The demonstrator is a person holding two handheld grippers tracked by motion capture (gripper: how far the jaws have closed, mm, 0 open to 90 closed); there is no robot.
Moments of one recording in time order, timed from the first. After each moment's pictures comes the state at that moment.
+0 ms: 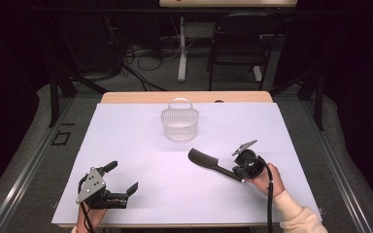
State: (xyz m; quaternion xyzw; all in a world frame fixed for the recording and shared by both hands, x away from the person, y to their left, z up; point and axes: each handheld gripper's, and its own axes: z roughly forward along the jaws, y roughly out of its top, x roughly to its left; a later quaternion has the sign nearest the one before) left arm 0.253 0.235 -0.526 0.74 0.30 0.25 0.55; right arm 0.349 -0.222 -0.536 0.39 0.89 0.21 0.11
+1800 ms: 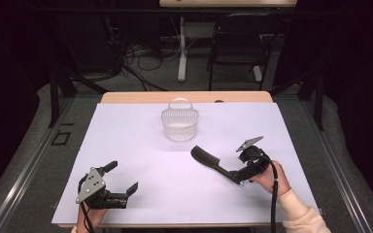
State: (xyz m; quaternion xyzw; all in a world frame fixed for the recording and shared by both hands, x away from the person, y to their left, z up) left arm 0.253 0.235 -0.526 0.74 0.30 0.25 0.55; right arm 0.349 -0.230 -0.515 0.38 0.88 0.23 0.13
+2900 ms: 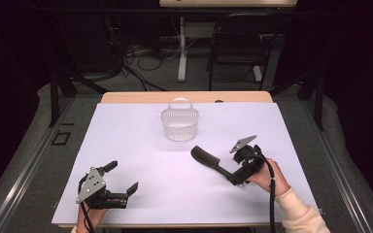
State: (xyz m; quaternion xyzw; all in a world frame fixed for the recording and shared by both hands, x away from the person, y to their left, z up) left arm 0.253 0.235 -0.526 0.74 0.30 0.25 0.55; right arm 0.344 -0.211 -0.502 0.33 0.90 0.24 0.12
